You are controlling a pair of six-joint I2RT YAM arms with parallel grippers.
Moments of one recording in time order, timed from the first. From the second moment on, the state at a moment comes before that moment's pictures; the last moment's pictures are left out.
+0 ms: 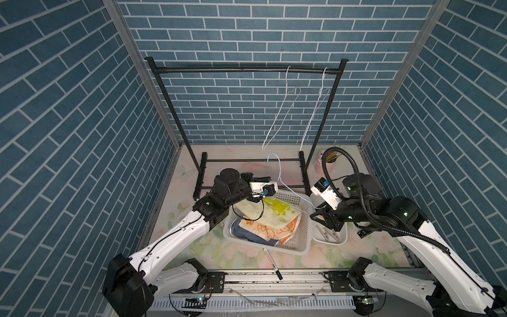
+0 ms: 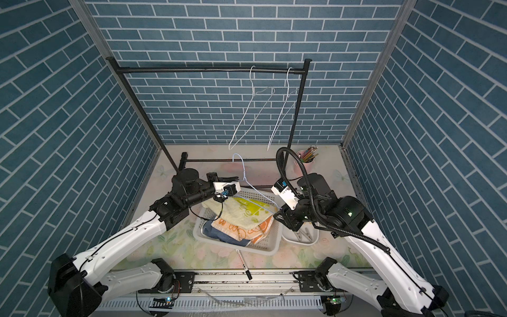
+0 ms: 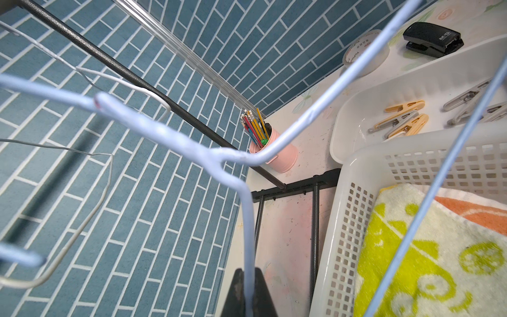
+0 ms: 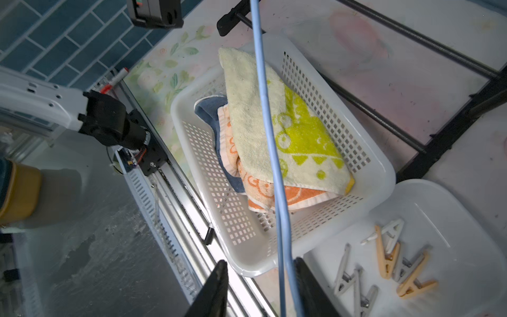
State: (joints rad) left arm -0.65 1.12 0.89 0.00 0.28 0.94; right arm 0.76 0.96 1.29 -1.18 -0.30 -0.01
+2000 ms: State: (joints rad) left arm -0.63 0.32 0.61 -0.23 -0.14 0.60; right arm 0.98 1.78 2.16 -0.49 0.28 0.57
